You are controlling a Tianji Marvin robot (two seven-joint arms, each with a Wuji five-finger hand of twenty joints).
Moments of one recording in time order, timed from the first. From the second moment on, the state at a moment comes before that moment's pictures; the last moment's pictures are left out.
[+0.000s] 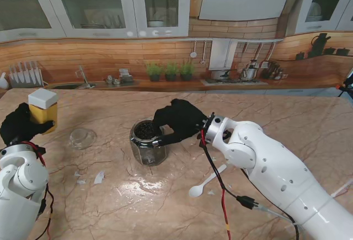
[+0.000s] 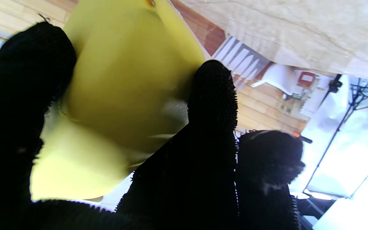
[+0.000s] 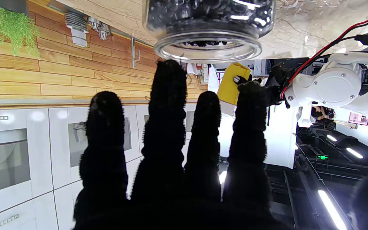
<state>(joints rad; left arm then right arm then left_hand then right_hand) 1.46 -1.17 -1.65 -1.26 0.73 0.06 0.55 -1.11 -1.08 0.86 -1.49 -0.97 -0.50 -0.14 0.54 -1.01 0.76 0.08 0.62 0.18 1.10 0.39 1.09 0.15 0.42 0.79 1.28 0.09 0.93 0.55 1.04 0.17 1.66 0.40 -0.34 -0.14 0.72 -0.05 0.79 -0.31 0.87 0.78 0.78 -0.16 0.70 0.57 1.08 -0.03 0.61 0.75 0.56 0.27 1.16 0.29</state>
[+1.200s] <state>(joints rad) 1.47 -1.15 -1.66 -1.19 0.65 0.20 0.35 -1.08 -1.09 0.84 -1.46 -0.94 -0.53 -0.15 0.61 -1.01 0.76 -0.07 0.61 0.16 1.08 0.39 1.05 0.12 0.36 0.79 1.22 0.22 0.68 0.27 0.97 0.27 1.33 0.18 -0.34 -0.14 0.72 -0.05 0.79 -0.32 0.89 0.78 0.79 -0.16 0.71 0.57 1.08 -0.03 0.61 0.75 0.56 0.27 1.15 0.29</state>
